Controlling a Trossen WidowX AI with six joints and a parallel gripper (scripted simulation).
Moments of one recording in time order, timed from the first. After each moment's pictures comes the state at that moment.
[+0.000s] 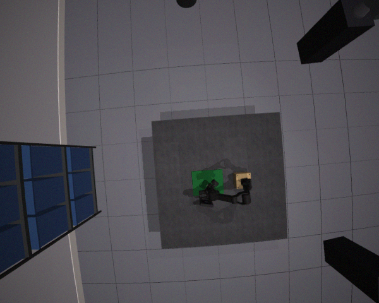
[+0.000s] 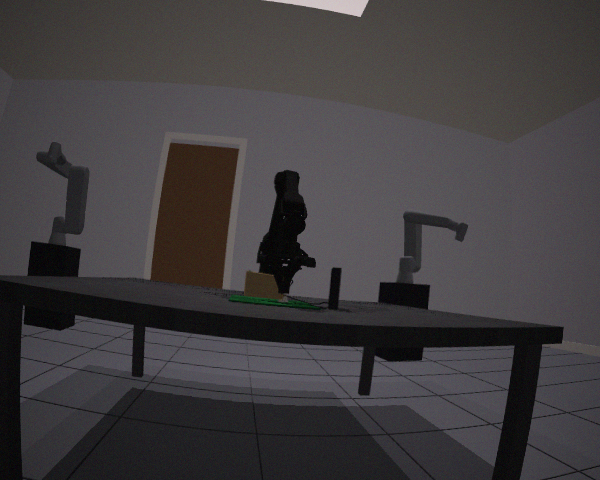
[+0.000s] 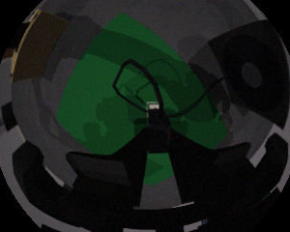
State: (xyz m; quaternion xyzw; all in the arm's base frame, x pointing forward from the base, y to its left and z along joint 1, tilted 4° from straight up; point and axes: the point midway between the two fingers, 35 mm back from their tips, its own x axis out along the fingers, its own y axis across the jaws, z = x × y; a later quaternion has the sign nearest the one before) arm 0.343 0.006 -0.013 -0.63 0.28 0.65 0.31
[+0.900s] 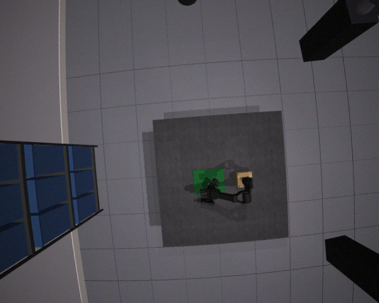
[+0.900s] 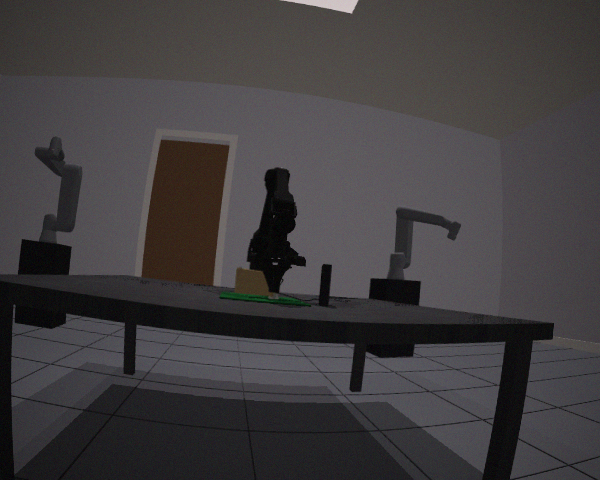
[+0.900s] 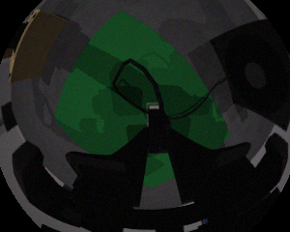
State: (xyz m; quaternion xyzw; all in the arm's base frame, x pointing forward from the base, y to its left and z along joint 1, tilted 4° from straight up) arm 0.344 0.007 -0.019 -0.63 0.28 0.66 0.31
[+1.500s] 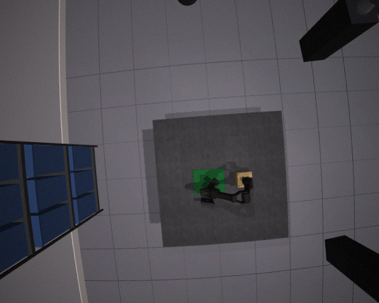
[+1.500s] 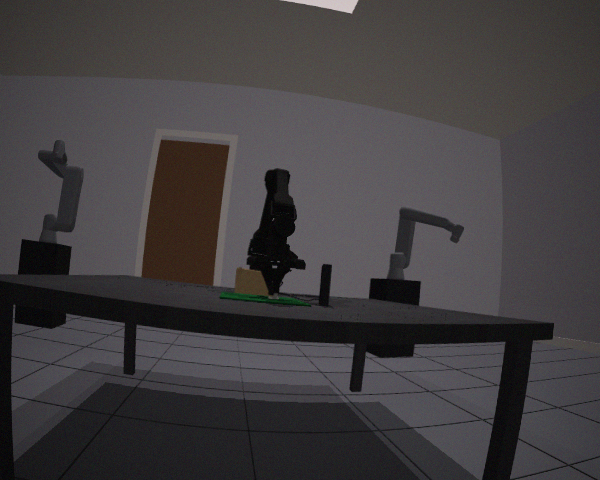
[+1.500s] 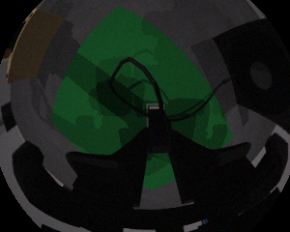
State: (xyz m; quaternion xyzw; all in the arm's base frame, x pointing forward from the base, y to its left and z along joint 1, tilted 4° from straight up) arm 0.344 0.006 -0.029 -0.63 0.28 0.66 0.31
